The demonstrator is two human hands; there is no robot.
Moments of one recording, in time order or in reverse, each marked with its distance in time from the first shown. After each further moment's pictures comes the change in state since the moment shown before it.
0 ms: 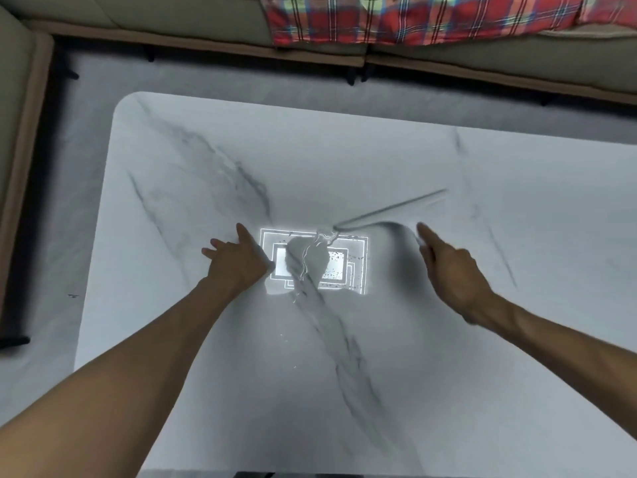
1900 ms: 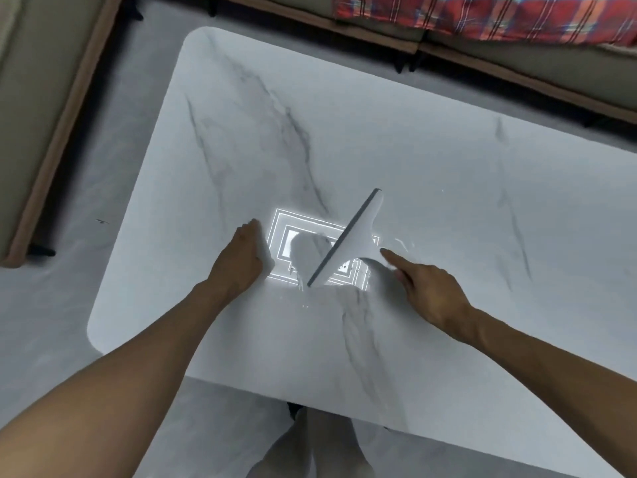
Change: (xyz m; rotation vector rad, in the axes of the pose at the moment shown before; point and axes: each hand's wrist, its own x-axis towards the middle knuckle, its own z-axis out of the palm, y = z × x) left_hand -0.101 -0.063 0.076 -0.528 0.107 0.024; right_hand -0.063 0.014 0.076 -0.288 -0.146 -0.430
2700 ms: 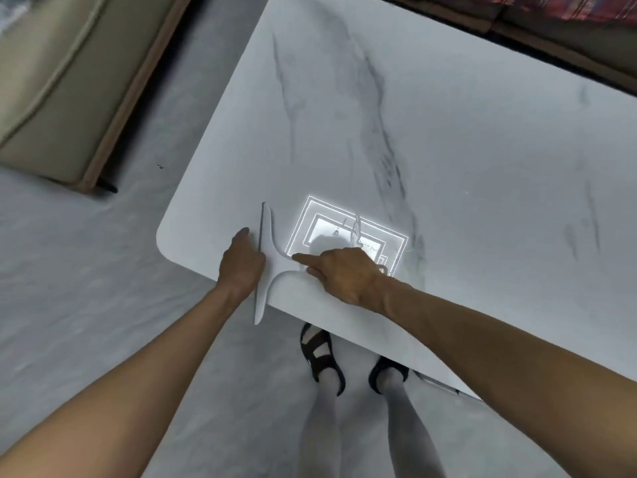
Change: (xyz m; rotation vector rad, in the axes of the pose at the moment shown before) left_hand -0.135 -0.110 0.039 -0.312 0.177 -0.458; right_hand -0.027 -0.199 0.112 -0.197 -0.203 -0.552
